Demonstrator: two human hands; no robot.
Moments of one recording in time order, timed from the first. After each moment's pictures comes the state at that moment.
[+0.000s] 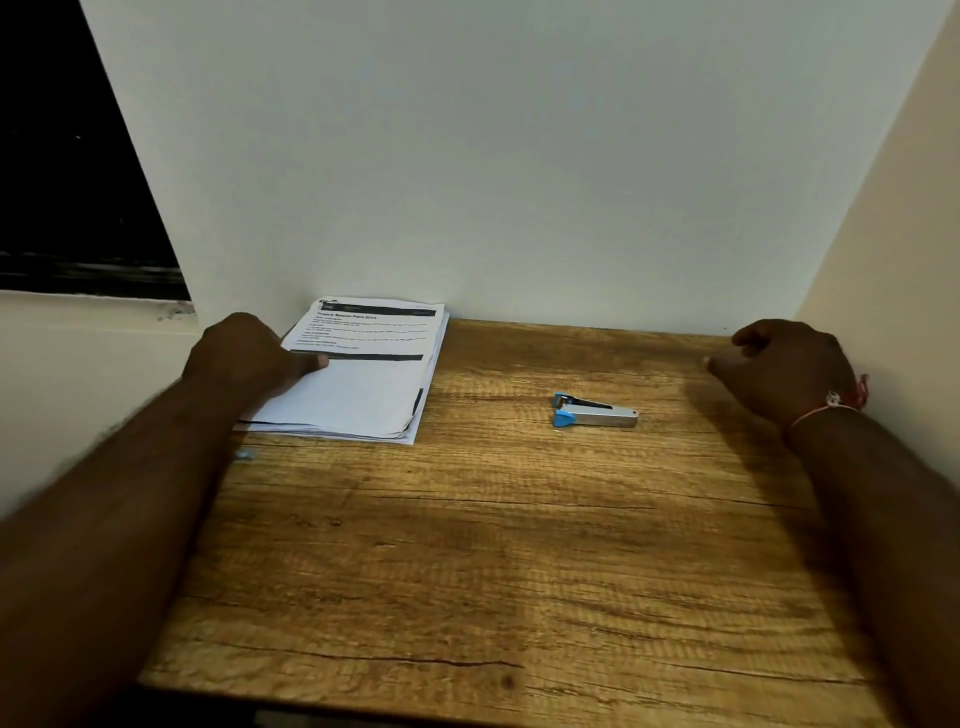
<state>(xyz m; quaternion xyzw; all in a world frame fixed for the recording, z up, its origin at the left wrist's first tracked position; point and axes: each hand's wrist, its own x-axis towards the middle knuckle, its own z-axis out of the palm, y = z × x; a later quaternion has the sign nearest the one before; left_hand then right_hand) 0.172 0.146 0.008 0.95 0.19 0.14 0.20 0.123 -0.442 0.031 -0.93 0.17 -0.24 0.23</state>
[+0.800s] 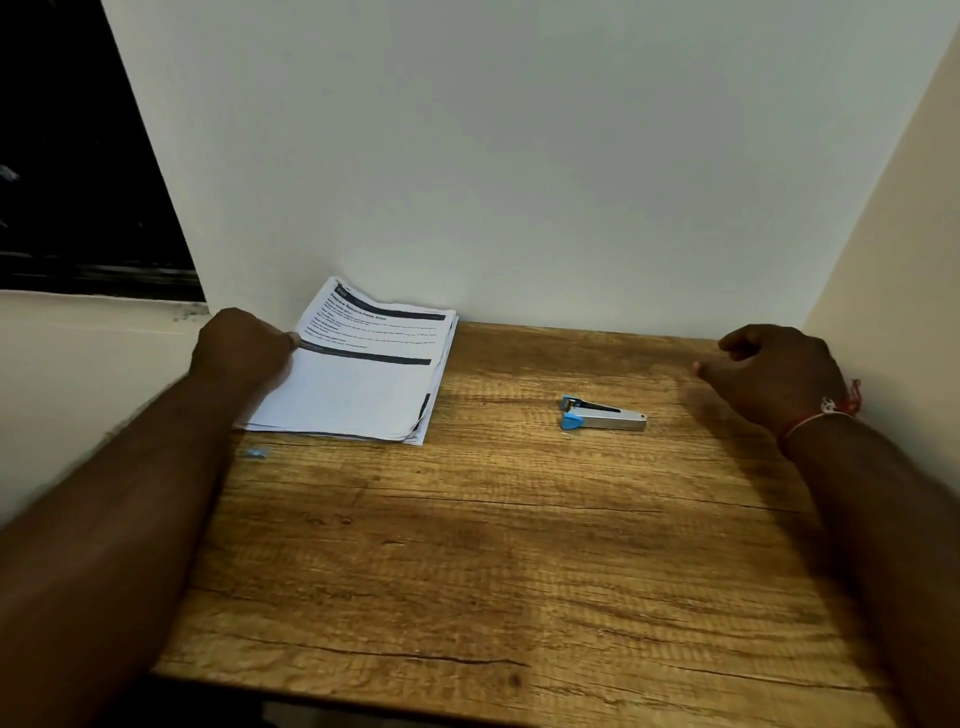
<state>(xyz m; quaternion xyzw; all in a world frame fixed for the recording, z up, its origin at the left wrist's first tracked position) 0.162 0.148 0.013 0.90 0.20 0.19 0.34 0.119 -0.425 0.028 -0.93 0.13 -0.25 0.23</state>
